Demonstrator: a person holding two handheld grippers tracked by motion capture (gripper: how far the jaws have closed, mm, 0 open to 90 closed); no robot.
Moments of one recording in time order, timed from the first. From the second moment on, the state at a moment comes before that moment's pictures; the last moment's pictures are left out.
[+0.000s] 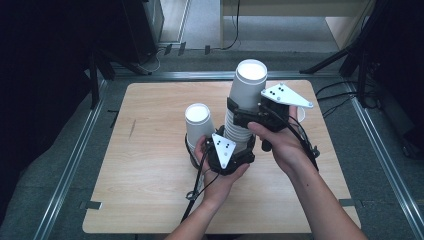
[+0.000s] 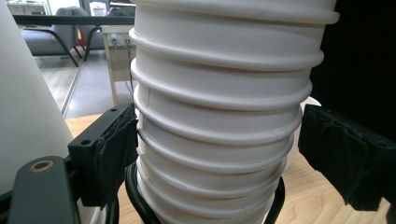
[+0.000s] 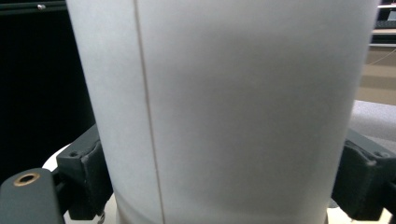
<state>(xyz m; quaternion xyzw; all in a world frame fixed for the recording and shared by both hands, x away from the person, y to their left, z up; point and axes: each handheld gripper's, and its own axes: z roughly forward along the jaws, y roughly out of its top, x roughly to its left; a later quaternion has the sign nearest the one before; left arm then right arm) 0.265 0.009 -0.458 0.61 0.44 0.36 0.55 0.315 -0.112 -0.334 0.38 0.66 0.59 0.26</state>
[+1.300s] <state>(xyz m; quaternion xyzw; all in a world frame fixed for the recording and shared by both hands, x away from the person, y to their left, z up) 0.265 0.013 -0.456 0.61 0.44 0.35 0.55 0.310 -0.112 -0.304 0.36 0.63 0.62 0.31</state>
